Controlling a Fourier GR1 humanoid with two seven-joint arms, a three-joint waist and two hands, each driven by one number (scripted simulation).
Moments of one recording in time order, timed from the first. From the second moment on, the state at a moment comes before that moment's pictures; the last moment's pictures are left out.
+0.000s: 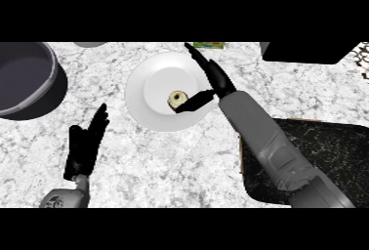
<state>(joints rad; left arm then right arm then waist) -0.08 0.11 -0.04 -1.45 -0.08 0.13 0.21 -1.14 0.00 0.26 -0.19 -0.12 -0.09 -0.54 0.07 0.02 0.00</state>
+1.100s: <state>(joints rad) -0.07 0.10 -0.04 -1.46 -0.09 0.13 0.22 -1.13 -0.05 0.25 -0.06 -0.07 -0.17 -0.58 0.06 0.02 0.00</state>
